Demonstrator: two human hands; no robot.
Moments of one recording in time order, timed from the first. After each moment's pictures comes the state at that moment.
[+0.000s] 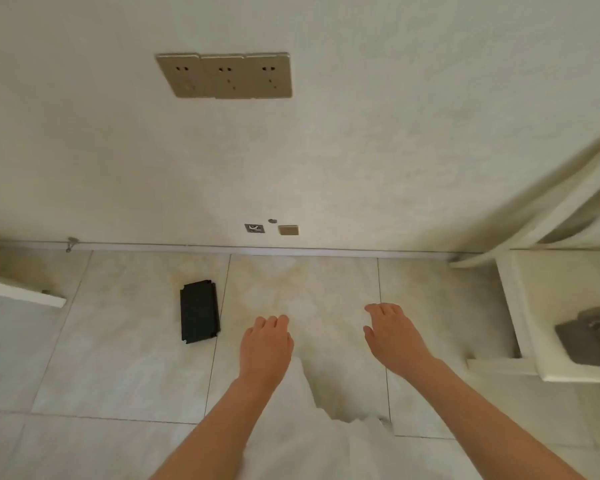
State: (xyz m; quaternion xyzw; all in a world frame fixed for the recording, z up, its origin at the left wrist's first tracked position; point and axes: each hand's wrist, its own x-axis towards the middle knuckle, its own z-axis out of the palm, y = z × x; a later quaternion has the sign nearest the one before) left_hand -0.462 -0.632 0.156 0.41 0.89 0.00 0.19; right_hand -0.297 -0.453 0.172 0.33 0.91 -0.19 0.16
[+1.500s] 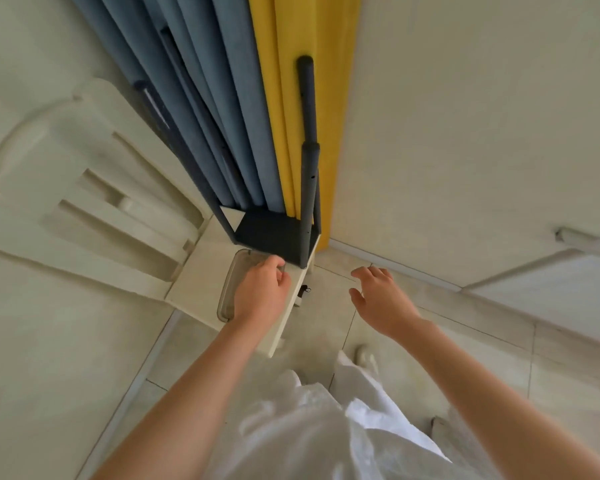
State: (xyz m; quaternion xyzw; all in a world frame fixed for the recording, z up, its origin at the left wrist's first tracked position) left_hand 0.194 -0.089 0.213 0.77 0.58 0.04 0.28; right_hand 0.385 -0.195 0.207 0.80 0.53 -0.28 -0.06
